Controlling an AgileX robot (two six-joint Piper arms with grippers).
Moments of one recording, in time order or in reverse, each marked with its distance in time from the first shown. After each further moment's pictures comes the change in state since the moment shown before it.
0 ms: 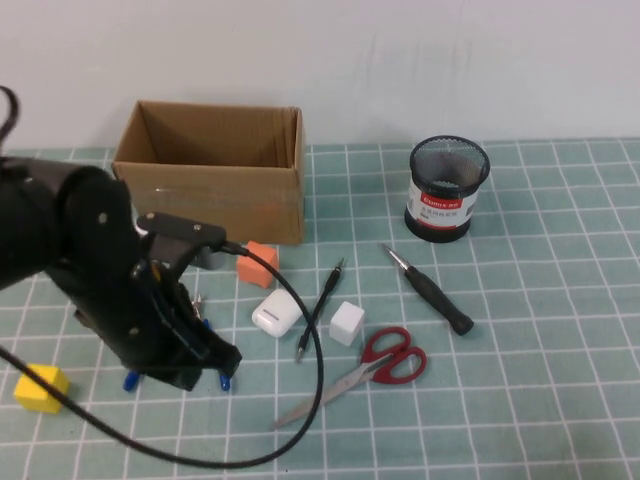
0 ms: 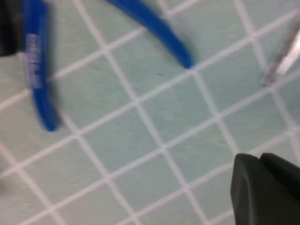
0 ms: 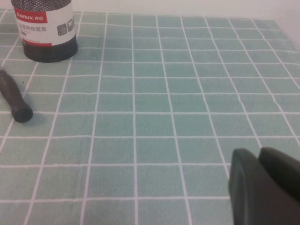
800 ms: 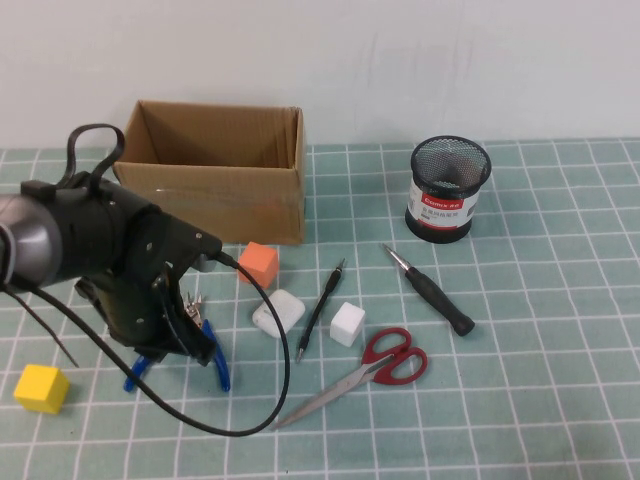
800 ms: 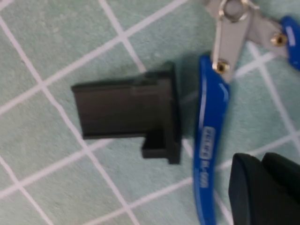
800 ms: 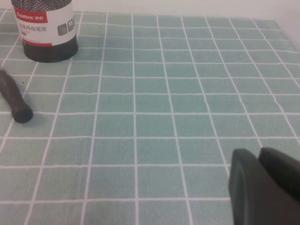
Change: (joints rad) right arm 0.000 0.000 0.000 0.000 0.000 0.000; left arm 0.041 0.249 -0.045 0.355 -0.195 -0.098
